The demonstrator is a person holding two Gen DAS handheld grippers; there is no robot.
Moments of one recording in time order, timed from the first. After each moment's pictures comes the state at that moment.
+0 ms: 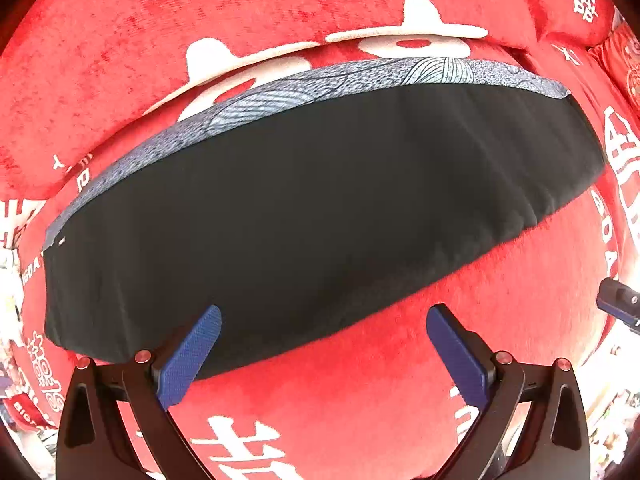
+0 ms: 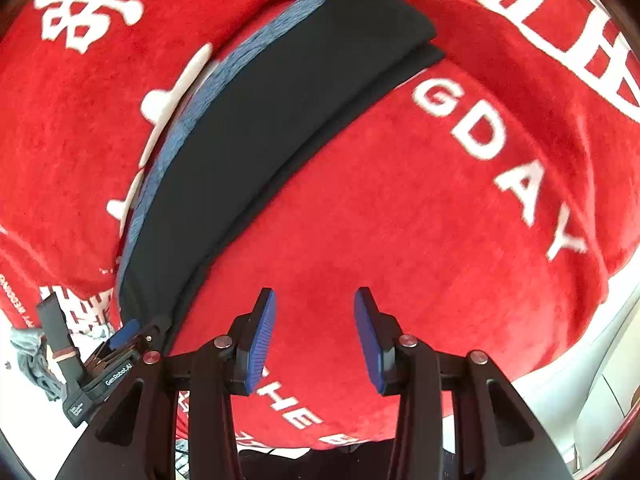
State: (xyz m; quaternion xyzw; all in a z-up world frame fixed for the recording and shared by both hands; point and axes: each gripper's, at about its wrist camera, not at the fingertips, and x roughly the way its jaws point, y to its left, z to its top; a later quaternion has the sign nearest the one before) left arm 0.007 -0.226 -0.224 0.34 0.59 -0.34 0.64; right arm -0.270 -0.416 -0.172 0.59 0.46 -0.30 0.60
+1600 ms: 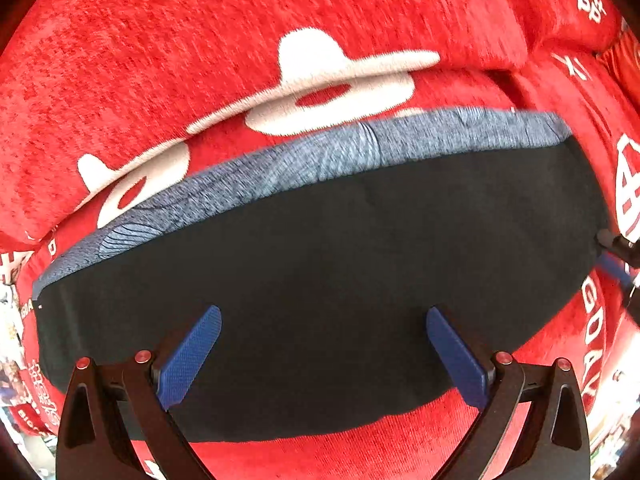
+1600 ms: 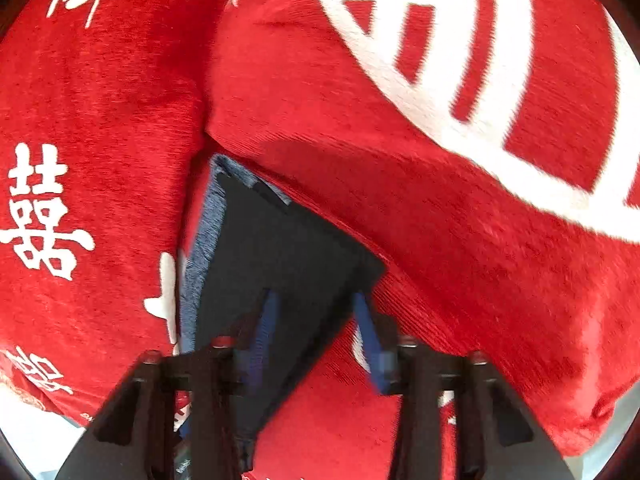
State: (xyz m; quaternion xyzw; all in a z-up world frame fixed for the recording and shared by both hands) left arm -0.035 -0.367 -0.255 0.36 0.58 -0.33 0.66; right arm -0.332 -0.575 -0.226 0.70 0.30 -0.34 0.55
